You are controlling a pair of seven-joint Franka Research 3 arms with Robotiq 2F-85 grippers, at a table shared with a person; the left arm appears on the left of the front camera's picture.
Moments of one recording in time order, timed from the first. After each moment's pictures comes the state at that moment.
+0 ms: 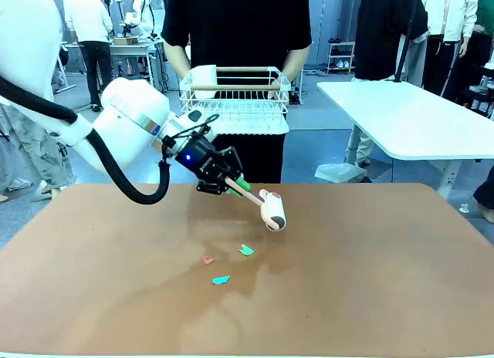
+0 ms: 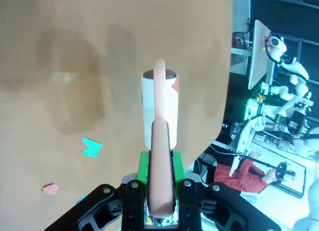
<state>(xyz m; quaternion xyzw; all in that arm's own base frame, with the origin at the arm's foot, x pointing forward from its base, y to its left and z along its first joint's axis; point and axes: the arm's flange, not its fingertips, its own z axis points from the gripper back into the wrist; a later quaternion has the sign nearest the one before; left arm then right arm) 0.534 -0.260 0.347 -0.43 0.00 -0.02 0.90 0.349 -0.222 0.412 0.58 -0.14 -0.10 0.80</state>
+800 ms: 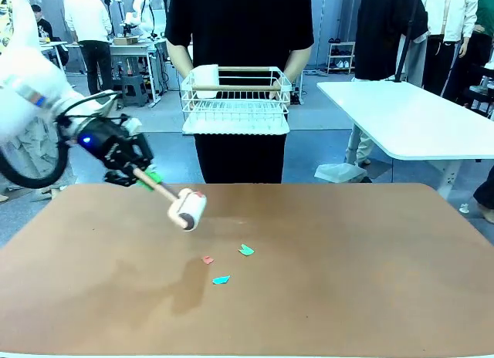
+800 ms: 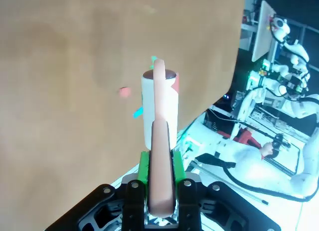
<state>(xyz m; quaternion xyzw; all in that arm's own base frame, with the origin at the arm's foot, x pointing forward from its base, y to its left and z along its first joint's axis) 0.497 -0.063 0.370 -0.42 0.08 -0.02 0.90 0.349 -0.222 0.412 0.58 -0.14 -0.10 0.80</state>
